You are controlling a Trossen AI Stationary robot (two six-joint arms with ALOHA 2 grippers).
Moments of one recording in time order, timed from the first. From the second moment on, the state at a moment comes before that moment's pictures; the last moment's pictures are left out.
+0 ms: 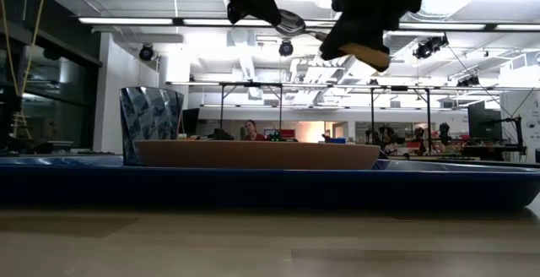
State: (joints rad) left arm 0.08 1.64 1.53 -0.73 0.02 -0.09; right arm 0.07 1.36 0.89 -0.20 -0.04 0.60
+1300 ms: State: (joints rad) left arm 0.17 0.98 0.93 -0.08 -0.09 -0.40; right arm 0.40 1.48 0.52 0.21 0.41 1.77
